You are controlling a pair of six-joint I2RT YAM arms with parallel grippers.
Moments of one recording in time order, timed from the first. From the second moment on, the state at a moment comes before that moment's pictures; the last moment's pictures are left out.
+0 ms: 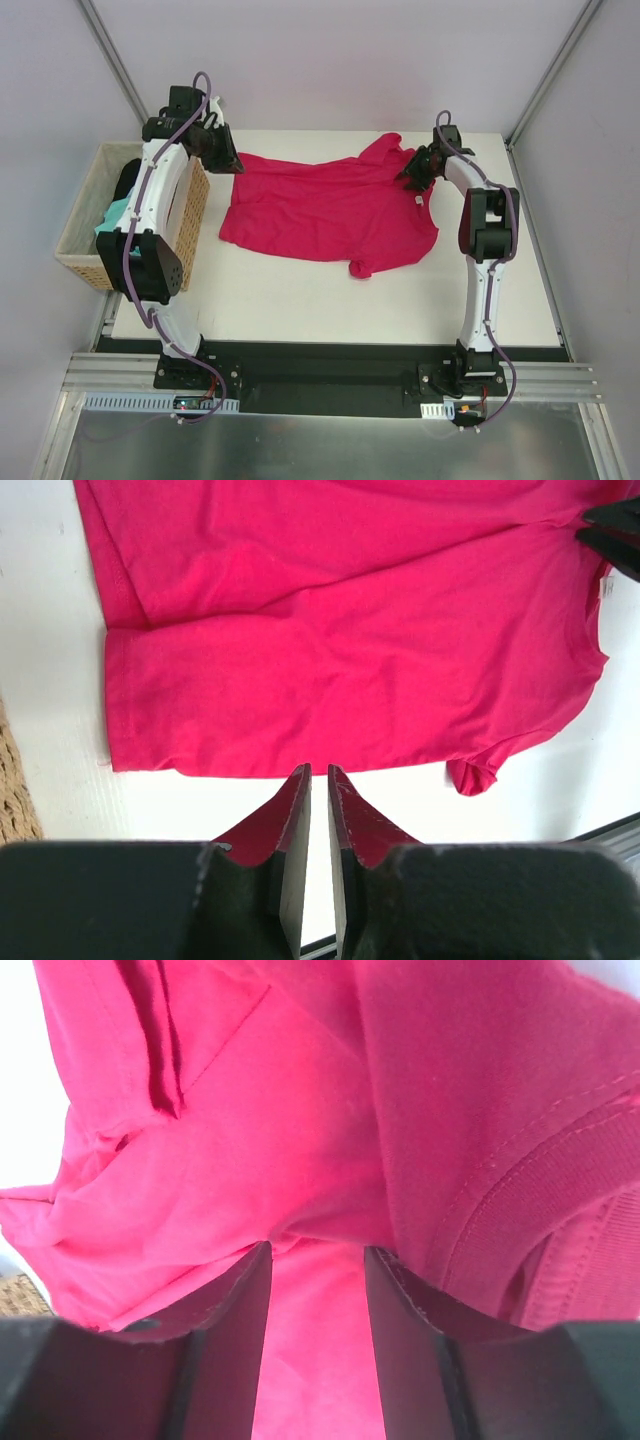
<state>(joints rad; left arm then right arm) -0.05 1.80 1.89 -1.00 0.38 -0.28 0.06 2.36 1.92 -0.52 -0.29 0.72</state>
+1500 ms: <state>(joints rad) -0.10 1.58 1.64 -0.95 0.35 -0.26 0.32 1.60 1.01 -0.39 -0.09 0.77</state>
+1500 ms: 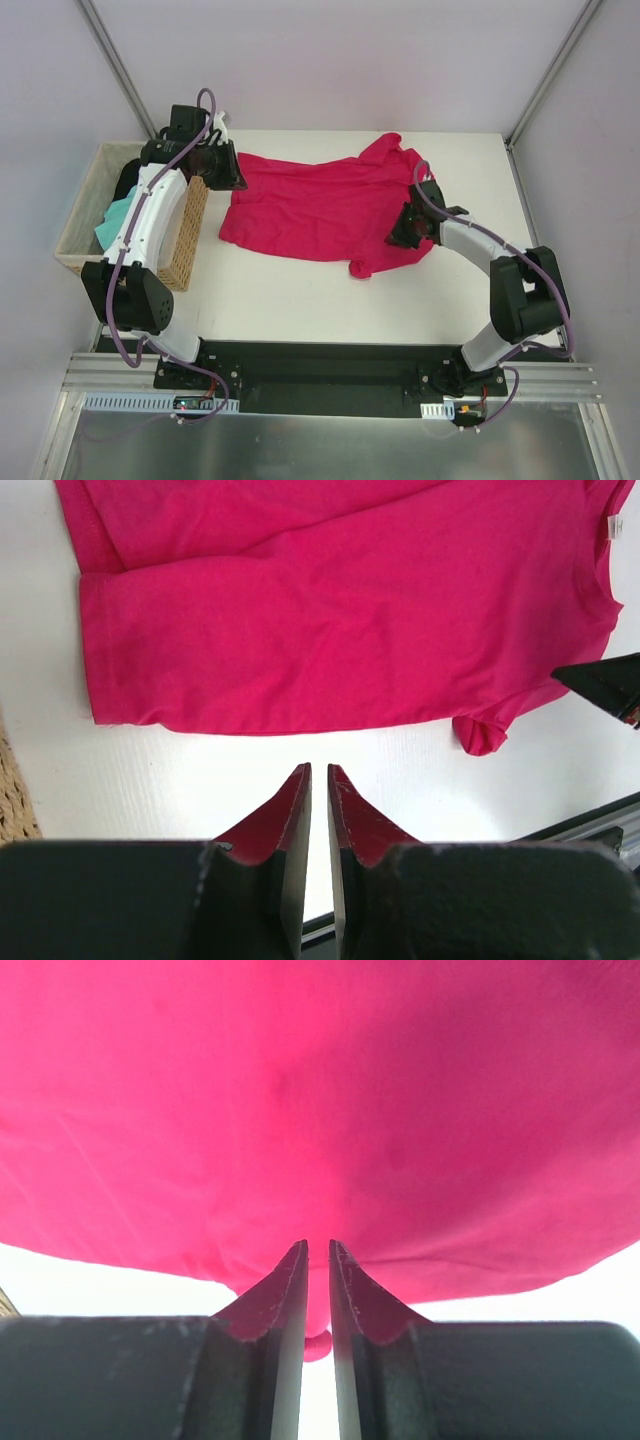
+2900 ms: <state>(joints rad) -0.13 1.58 1.58 -0.94 0.35 -0.25 0.58 1.58 0.85 -0.40 -0.03 0.84</state>
